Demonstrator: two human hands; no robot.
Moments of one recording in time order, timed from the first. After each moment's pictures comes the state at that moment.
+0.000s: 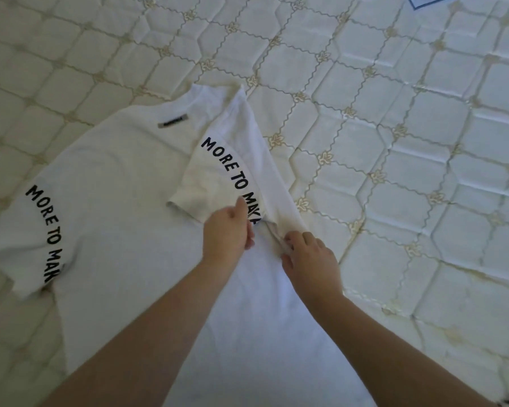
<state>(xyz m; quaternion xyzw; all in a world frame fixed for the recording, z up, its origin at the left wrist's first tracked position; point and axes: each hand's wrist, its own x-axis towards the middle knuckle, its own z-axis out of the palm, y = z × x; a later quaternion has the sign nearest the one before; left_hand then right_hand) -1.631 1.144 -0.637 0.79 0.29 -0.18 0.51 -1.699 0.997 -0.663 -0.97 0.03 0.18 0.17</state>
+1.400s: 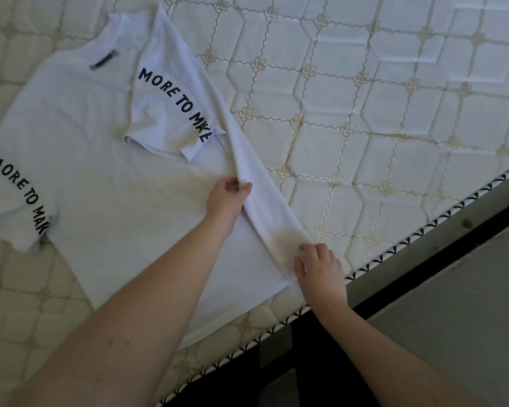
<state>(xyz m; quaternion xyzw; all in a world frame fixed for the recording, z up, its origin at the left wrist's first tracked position) -1.751 1.111 -0.663 0.75 0.27 -0.30 0.52 -1.945 0.978 -0.633 -0.93 0.22 0.21 0.20</state>
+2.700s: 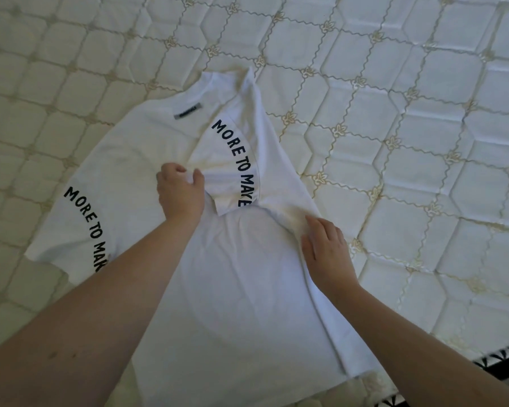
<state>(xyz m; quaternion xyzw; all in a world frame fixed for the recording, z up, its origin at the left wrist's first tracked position) -1.585 1.266 -0.648 0.93 0.23 0.00 0.28 -1.743 1.022 -0.655 -0.93 0.11 0.13 0.32</state>
